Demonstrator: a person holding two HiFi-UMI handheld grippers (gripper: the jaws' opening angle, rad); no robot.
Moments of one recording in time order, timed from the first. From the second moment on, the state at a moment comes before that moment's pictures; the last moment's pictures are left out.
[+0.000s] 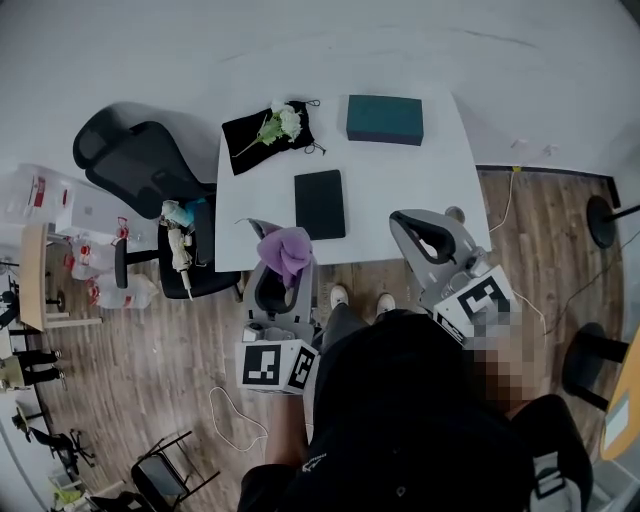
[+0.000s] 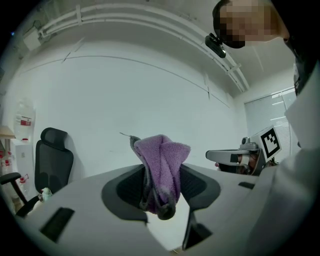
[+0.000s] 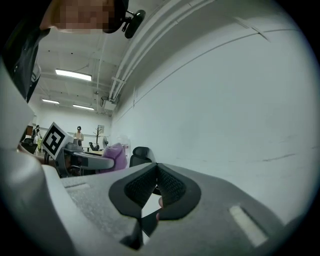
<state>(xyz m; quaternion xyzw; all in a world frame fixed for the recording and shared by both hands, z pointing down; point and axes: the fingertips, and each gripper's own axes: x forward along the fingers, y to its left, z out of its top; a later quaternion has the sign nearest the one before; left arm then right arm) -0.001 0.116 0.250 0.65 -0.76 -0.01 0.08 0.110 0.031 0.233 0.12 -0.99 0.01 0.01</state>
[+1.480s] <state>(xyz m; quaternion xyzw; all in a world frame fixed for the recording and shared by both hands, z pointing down) -0.011 0.116 0.245 0.63 -0.78 -0.01 0.07 0.105 0.018 0.230 0.11 -0.99 0.03 0.01</state>
